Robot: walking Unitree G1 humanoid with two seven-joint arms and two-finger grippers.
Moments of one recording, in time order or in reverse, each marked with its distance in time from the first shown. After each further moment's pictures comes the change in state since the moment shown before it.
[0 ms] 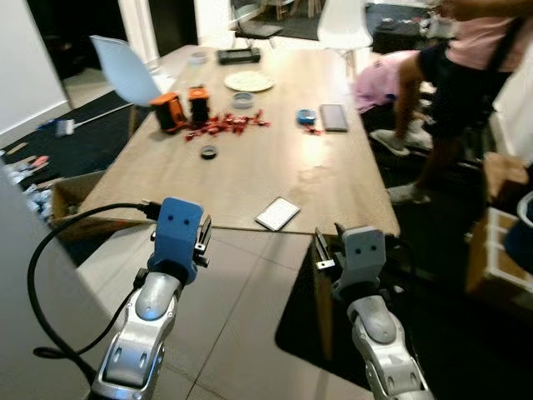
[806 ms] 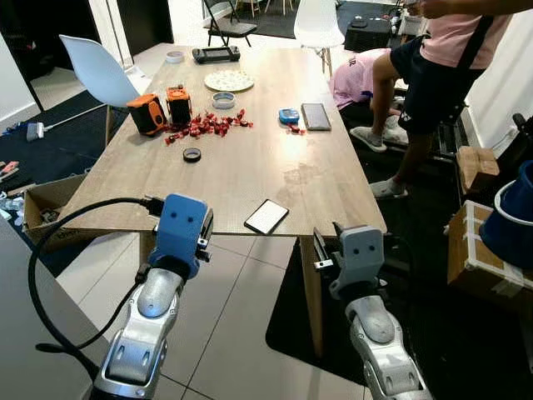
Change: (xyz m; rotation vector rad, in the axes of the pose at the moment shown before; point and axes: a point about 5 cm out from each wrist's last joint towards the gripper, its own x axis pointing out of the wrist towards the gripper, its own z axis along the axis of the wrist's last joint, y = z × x) left arm 0.003 -0.002 0.009 0.047 -0.068 0.002; right arm 0.001 0.005 0.002 0.003 -0.014 0.013
